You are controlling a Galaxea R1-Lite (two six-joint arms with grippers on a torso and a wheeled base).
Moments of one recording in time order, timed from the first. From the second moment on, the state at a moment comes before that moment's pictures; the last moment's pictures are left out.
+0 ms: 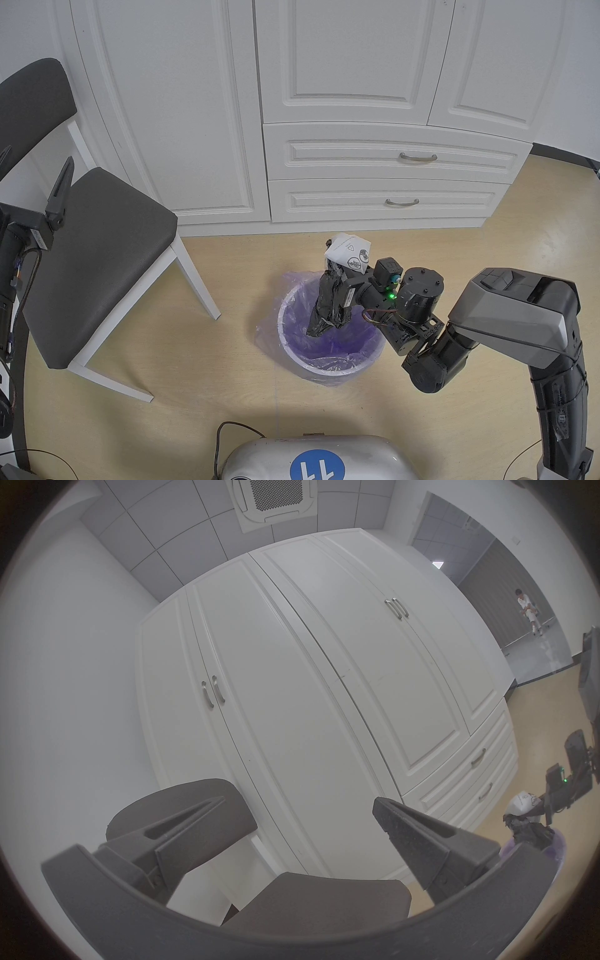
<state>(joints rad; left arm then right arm) -0.24 1.25 -0.35 -1.48 0.20 0.61 0.56 2.44 -1.05 -1.55 -0.16 0.06</state>
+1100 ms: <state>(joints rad) -0.22 1.25 -0.34 -1.49 0.20 0.61 0.61 2.71 -1.07 -1.55 -0.16 -0.01</state>
